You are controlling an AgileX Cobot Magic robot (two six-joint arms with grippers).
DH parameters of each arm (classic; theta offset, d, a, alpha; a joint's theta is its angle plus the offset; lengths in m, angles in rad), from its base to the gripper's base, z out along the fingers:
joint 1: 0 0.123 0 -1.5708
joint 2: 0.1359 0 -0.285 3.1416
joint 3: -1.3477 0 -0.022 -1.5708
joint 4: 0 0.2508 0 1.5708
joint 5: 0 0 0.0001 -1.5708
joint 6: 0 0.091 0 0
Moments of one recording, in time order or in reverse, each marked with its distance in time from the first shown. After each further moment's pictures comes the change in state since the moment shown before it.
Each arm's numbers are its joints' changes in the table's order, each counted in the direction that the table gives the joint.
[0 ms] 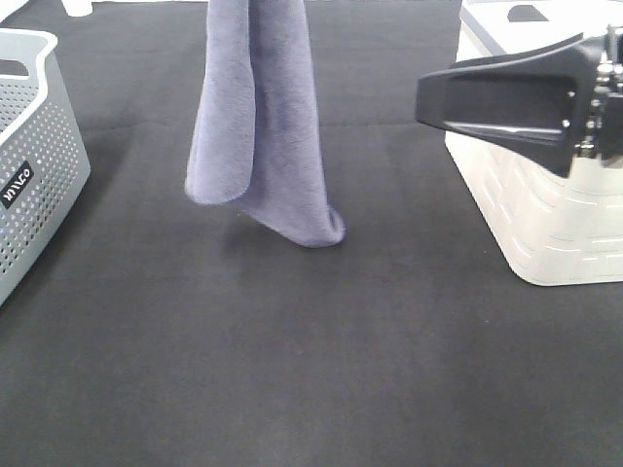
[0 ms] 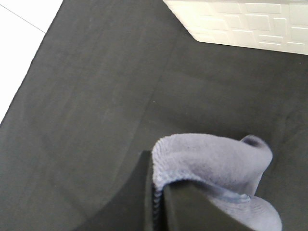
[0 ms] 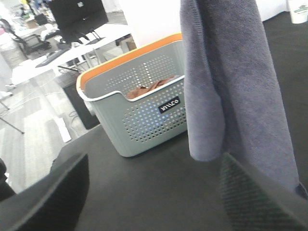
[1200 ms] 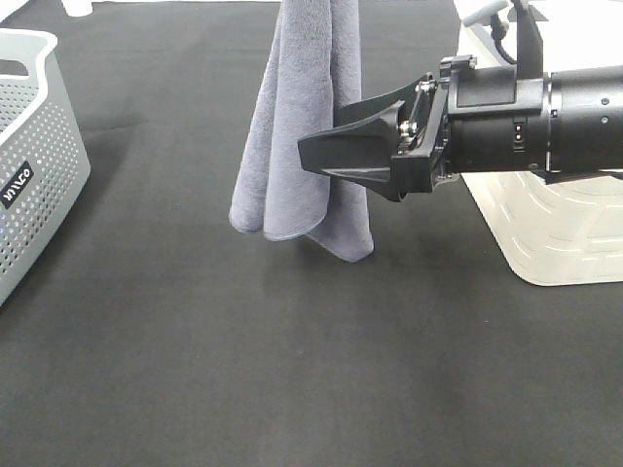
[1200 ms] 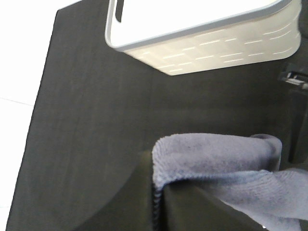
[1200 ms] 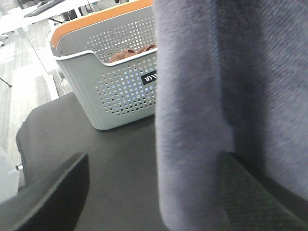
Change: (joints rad) left arm -0.040 0.009 0.000 -0.156 0.051 0.323; right arm 0.220 0.364 0.151 0.120 0.183 -0.308
